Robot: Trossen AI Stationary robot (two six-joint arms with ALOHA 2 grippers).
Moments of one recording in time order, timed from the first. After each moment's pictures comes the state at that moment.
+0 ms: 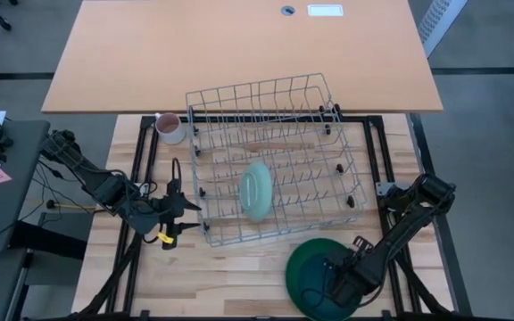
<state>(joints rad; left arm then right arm) -0.63 0.97 0.98 -0.69 -0.56 -0.43 0.86 1.82 1.20 -1.08 0.06 1.48</state>
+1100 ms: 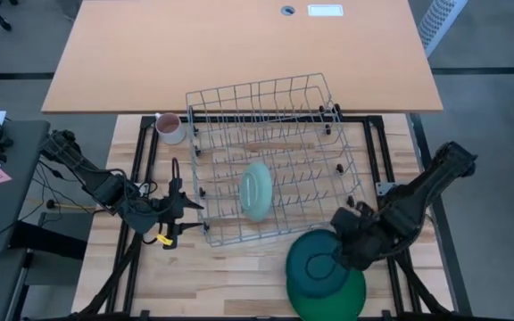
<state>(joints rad) -0.63 0.97 0.98 -0.63 -0.59 -0.33 0.72 1.37 1.31 -1.18 0.39 1.19</state>
